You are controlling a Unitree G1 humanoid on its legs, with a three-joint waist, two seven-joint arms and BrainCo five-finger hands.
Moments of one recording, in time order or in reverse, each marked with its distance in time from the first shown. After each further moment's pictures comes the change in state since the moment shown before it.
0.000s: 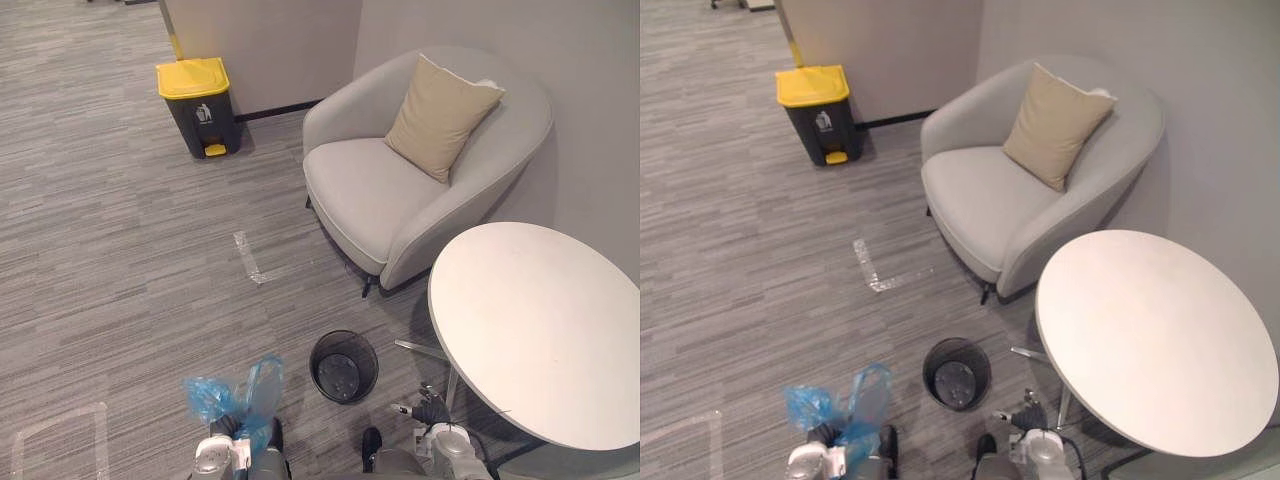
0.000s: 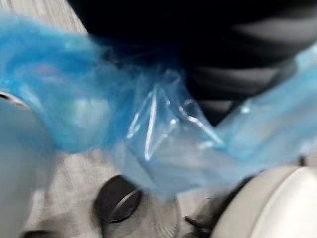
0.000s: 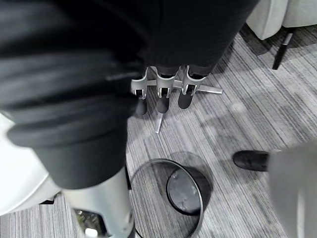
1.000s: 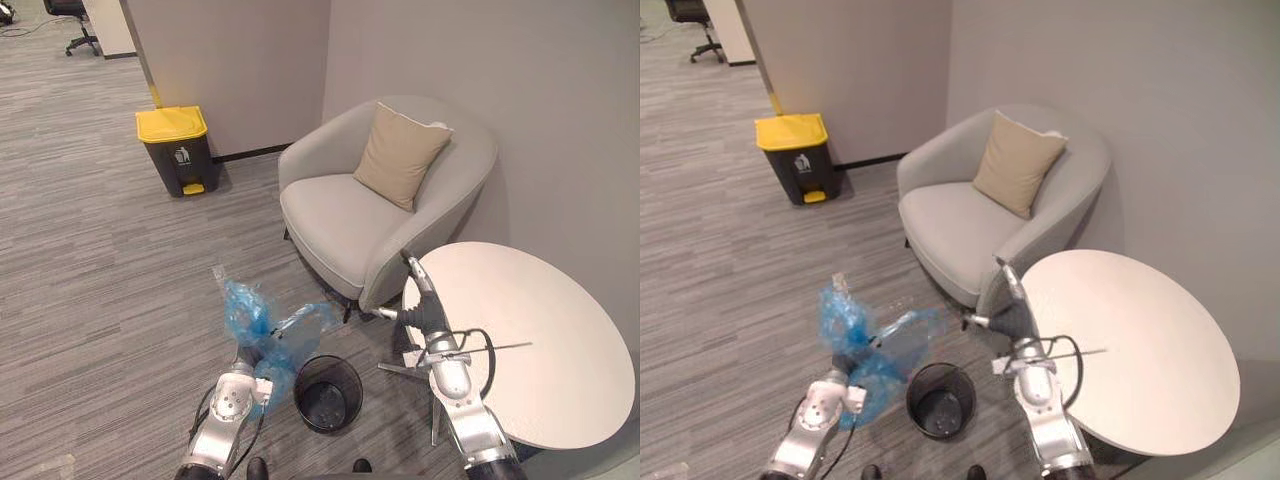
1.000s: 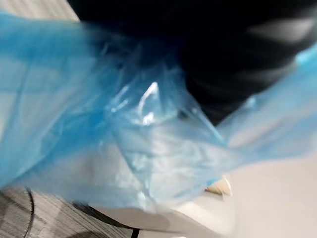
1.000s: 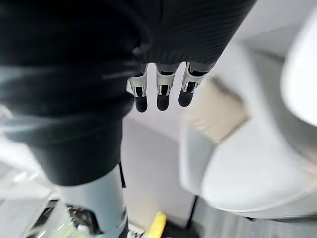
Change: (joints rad) left arm -0.029 0.092 -0.223 -0.435 0.098 -0.044 0.016; right arm 0.040 -0.101 0.190 -0.769 -0.167 -0.131 -0.034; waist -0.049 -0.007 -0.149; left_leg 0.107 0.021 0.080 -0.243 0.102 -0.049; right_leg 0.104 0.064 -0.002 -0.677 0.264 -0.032
